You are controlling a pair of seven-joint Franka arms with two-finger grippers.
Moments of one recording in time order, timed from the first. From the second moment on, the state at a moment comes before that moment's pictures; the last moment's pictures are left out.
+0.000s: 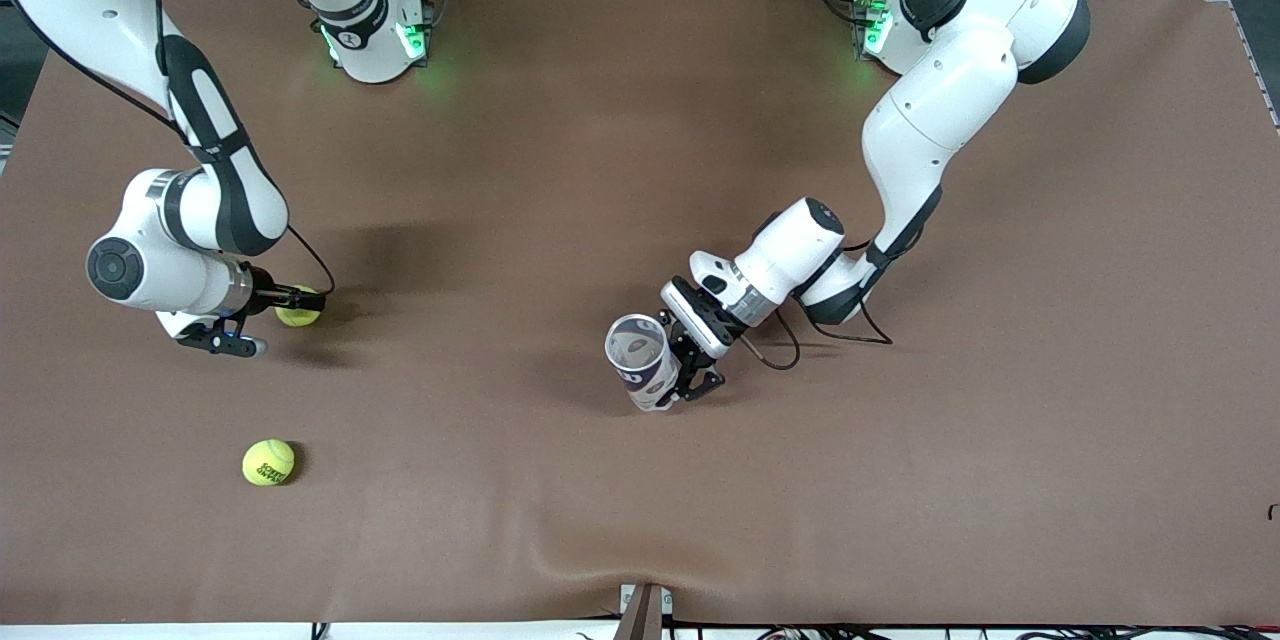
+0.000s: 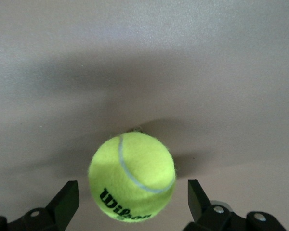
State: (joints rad) left arm -0.23 1.04 -0.43 -1.61 0.43 3.54 0.25; right arm -0.11 0.44 0.00 -2.07 0.02 2.30 0.07
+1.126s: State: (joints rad) left arm -0.25 1.10 -0.44 -1.64 0.43 3.54 0.18; right arm -0.08 0.34 0.02 -1.94 0.02 2.10 0.11
